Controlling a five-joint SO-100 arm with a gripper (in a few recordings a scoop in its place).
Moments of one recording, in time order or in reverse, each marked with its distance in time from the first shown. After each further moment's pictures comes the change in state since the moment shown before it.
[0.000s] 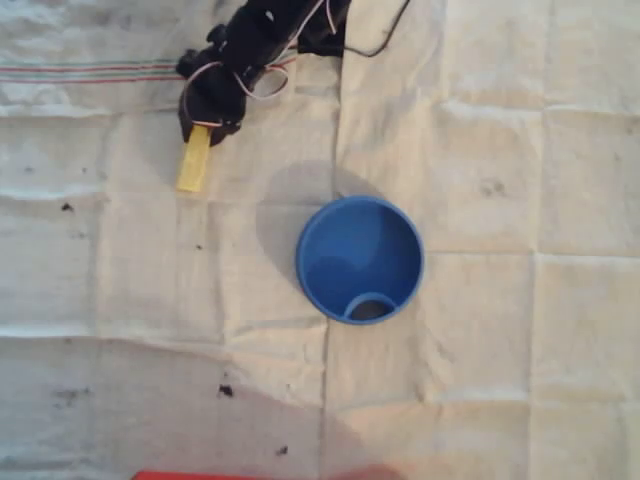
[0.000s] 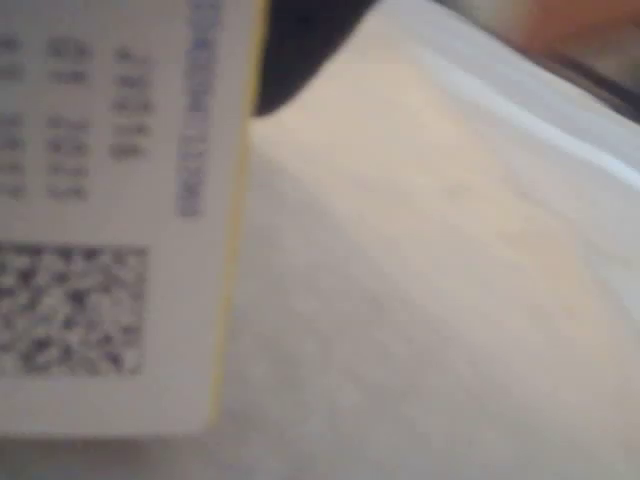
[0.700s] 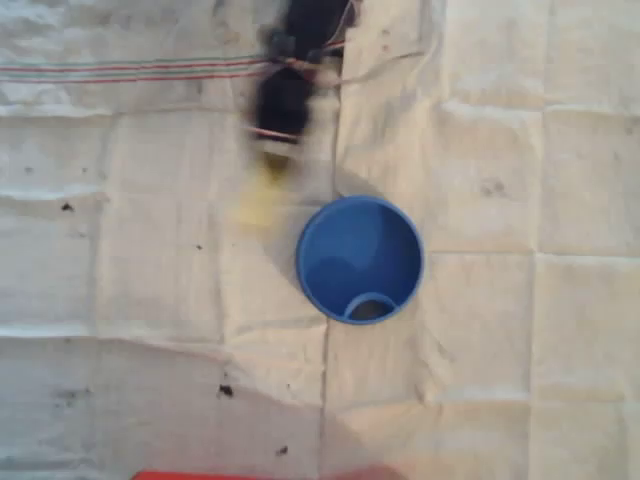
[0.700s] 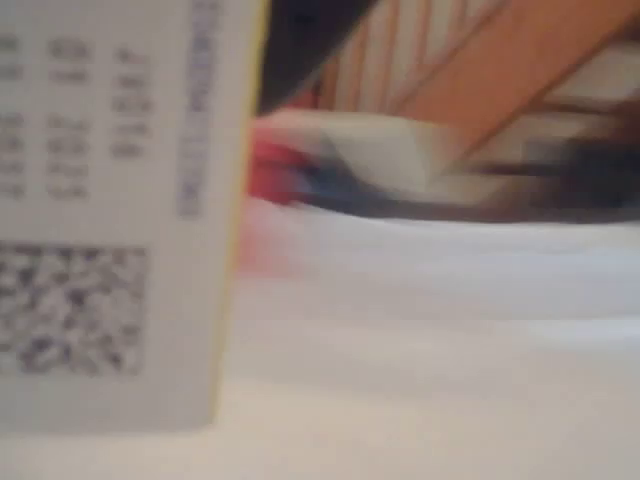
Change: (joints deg) arm -34.4 25.1 -8.9 22.3 43.3
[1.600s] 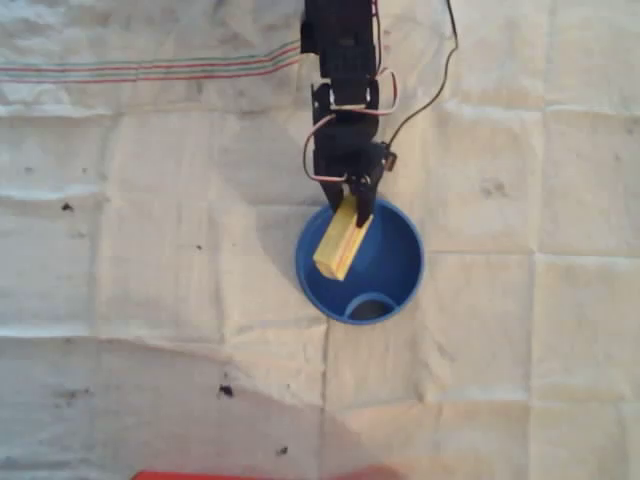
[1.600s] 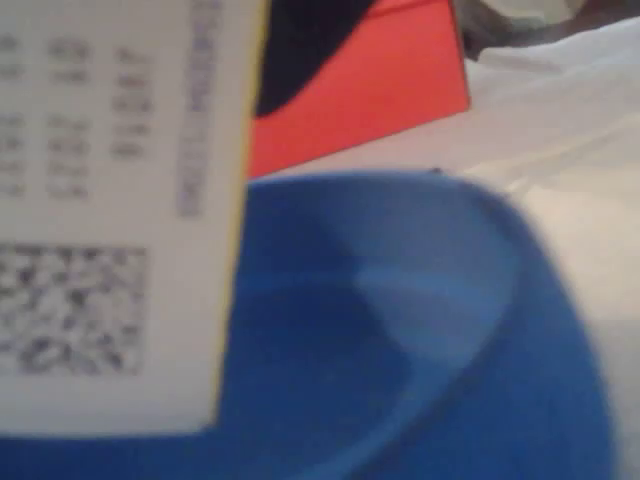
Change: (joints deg) arm -13.1 -22.1 -2.3 -17.8 21.6
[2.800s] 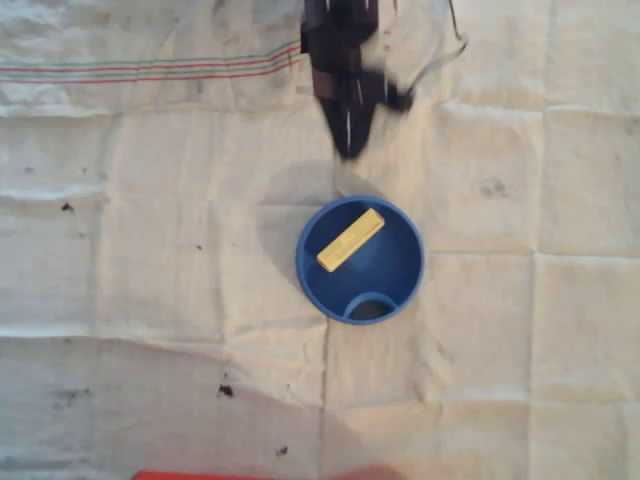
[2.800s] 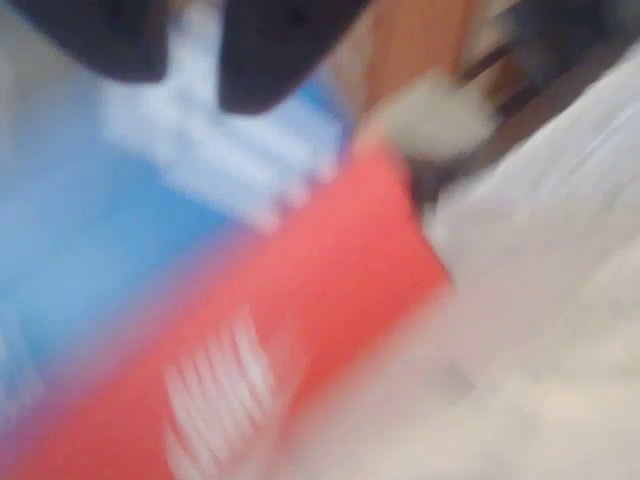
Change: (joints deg) arm 0.1 53.8 3.7 29.1 23.6
